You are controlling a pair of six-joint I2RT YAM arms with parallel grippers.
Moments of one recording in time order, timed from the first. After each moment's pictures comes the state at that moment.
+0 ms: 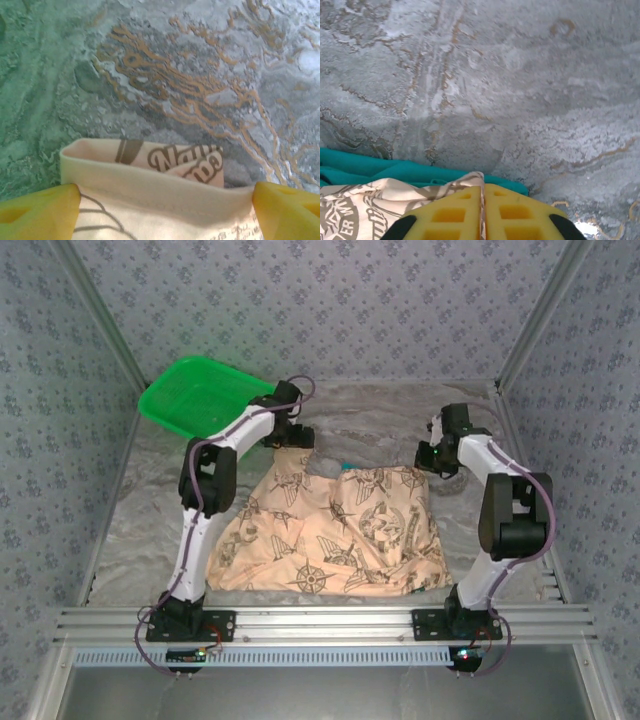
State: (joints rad) left arm -0.43 2.39 2.02 -0.81 0.03 -0.30; right arm 0.01 1.75 1.21 -0.60 -0.24 0.17
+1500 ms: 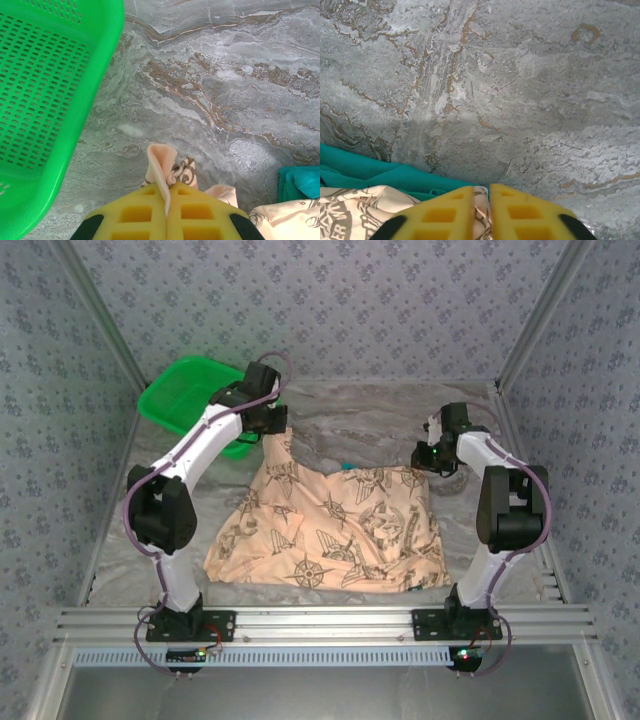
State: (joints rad) left arm -0.43 1.88 1.74 -0.82 -0.04 -0.30; right arm 0.00 1.81 1.24 -0.61 -0.29 0.10
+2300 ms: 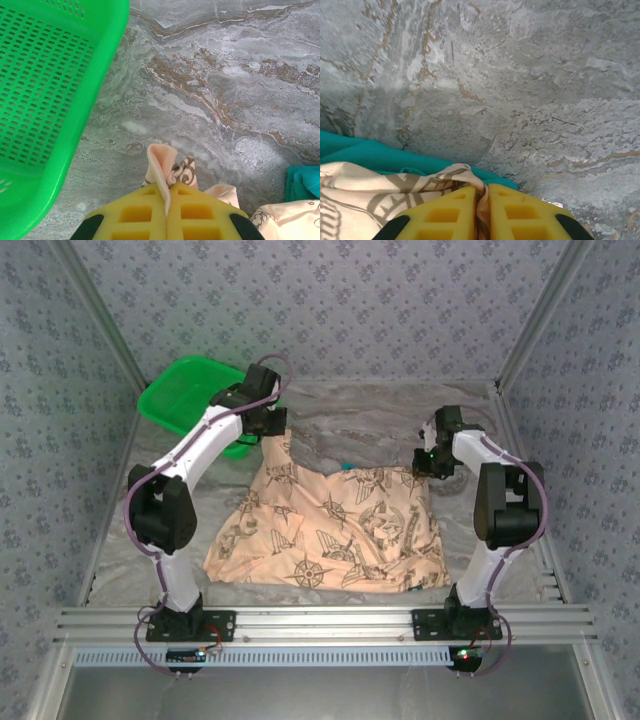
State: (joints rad) left arm -0.43 1.88 1.72 -0.81 -0.04 -0.30; right arm 0.02 1.84 1.26 -0.70 -0.21 0.02
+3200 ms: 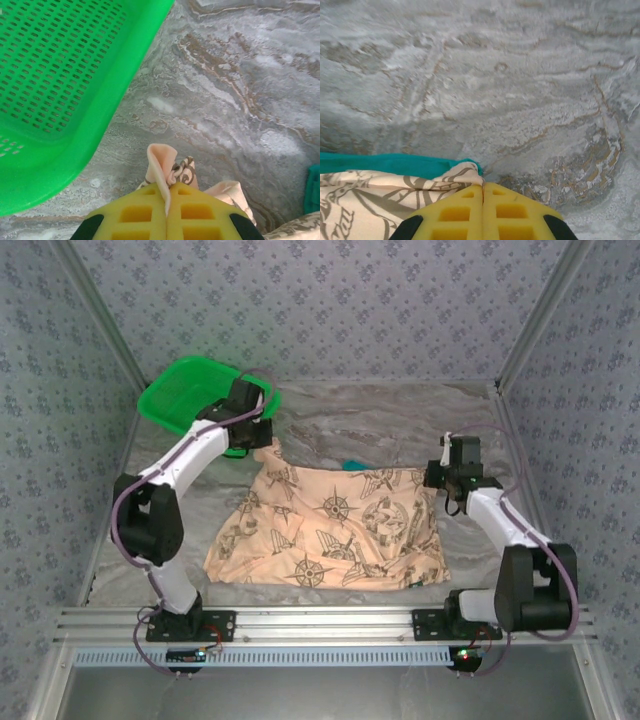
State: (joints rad) left arm -0.37 1.75 1.48 -0.69 -0.02 -0.38; right arm 0.05 1.27 0.74 -0.22 -0.02 0.15
